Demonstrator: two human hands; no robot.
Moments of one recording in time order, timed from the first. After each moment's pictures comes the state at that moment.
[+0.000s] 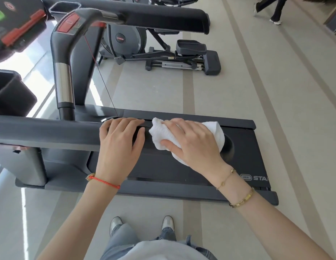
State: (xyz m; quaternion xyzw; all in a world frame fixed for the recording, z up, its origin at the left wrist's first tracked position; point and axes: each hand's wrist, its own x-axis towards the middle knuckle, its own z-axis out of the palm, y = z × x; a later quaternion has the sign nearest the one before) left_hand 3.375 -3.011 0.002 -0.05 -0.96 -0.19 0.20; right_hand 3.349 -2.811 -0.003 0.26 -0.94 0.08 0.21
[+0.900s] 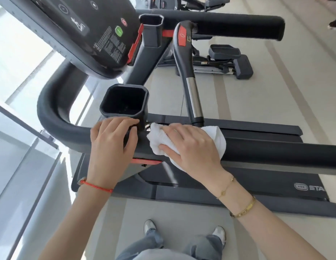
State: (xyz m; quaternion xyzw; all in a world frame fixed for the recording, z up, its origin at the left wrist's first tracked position) left_hand 3.353 -3.382 0.012 -0.04 -0.95 -0.21 0.23; right_hand 3.327 -3.177 -0.008 0.27 -0.93 0.09 0.23
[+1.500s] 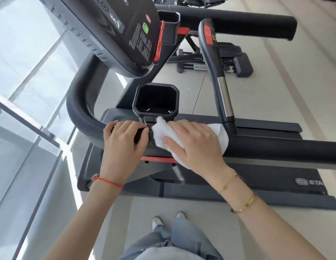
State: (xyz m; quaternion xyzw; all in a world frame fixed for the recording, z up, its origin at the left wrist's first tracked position) left_hand 3.344 -3.457 -0.004 -0.06 -0.95 -0.24 0.21; right_hand 3.328 -3.261 0.004 0.22 -0.95 0.11 0.19
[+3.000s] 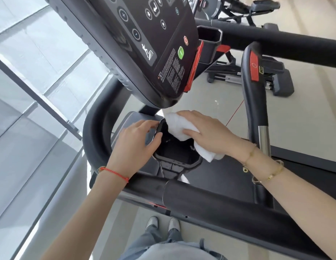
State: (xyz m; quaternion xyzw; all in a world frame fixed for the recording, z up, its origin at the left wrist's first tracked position) left_hand 3.237 -3.480 0.017 0.02 -0.95 -0.31 0.11; right_hand 3.136 -3.278 0.015 0.34 -0.91 0.23 -0.11
